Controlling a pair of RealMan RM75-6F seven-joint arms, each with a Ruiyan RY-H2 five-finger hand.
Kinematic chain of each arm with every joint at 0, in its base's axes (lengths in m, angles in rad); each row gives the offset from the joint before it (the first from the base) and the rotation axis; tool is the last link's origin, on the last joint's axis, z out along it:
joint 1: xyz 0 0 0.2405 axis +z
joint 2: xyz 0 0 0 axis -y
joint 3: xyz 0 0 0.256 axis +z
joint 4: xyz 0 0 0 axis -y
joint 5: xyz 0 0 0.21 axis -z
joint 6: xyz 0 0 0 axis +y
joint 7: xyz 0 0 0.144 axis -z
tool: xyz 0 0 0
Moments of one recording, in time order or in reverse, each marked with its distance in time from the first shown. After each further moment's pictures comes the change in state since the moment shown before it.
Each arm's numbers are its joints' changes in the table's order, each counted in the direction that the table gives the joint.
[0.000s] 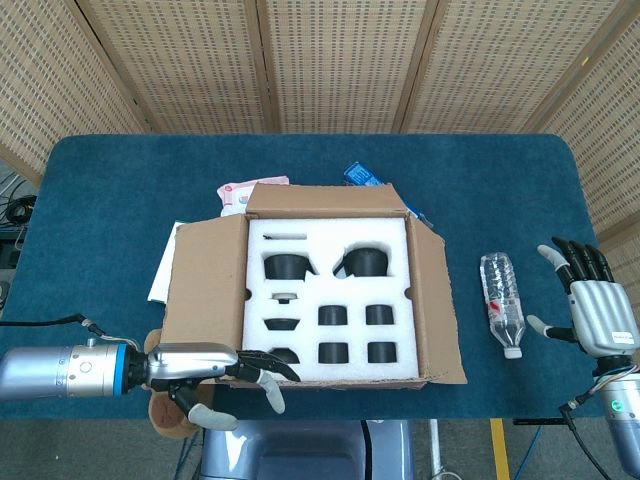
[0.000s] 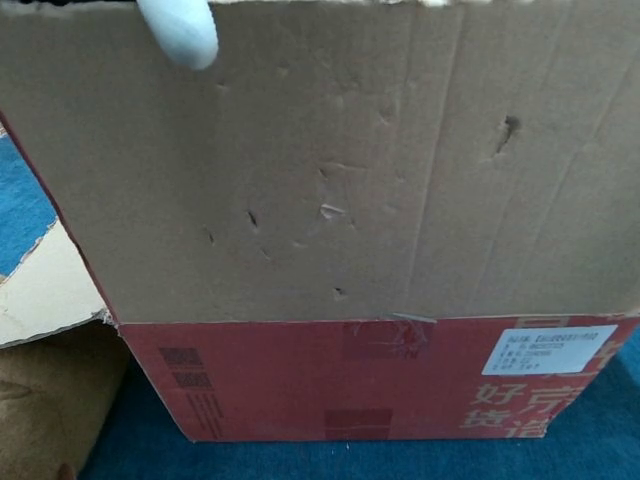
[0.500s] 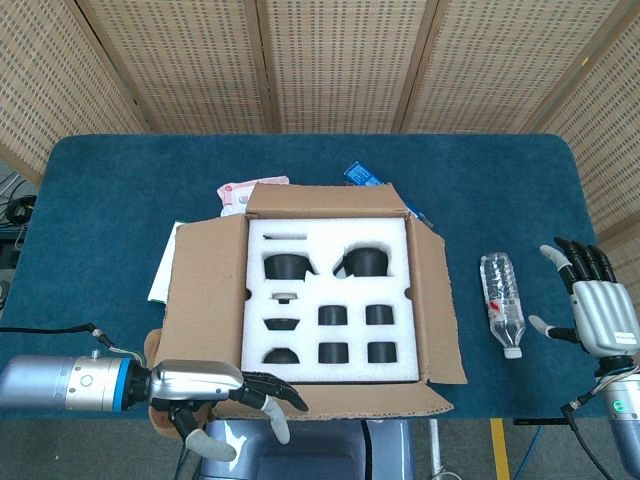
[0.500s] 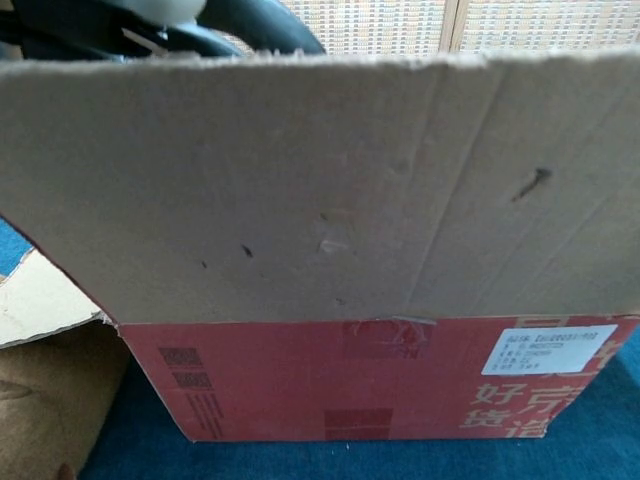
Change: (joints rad) left arm -0.069 0.001 0.067 0.034 -0.016 0.070 -0.015; right arm -0.003 -0.005 0.000 -0.001 -0.001 0.001 -0.006
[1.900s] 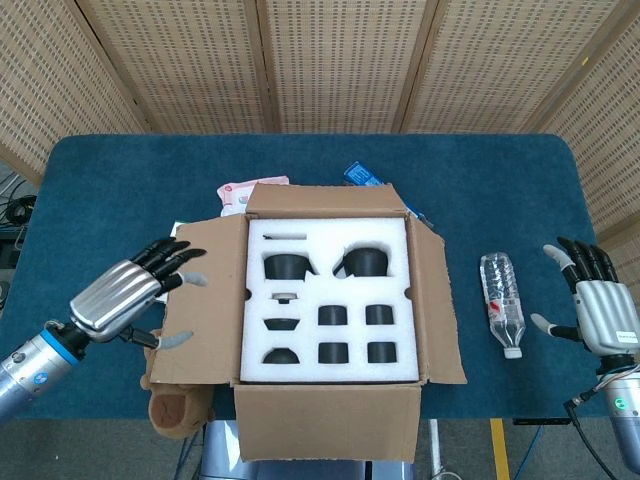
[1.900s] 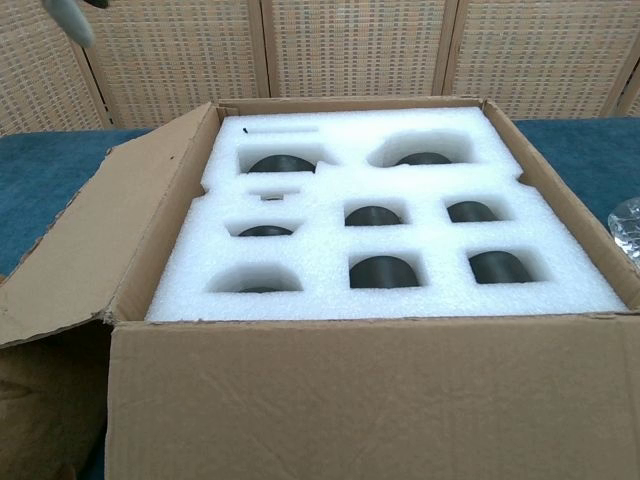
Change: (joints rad) left arm 0.450 -0.013 -0.078 0.178 0.822 -0.042 -1.579; right arm 0.000 0.053 -0.002 -0.097 0.026 0.007 -0.061
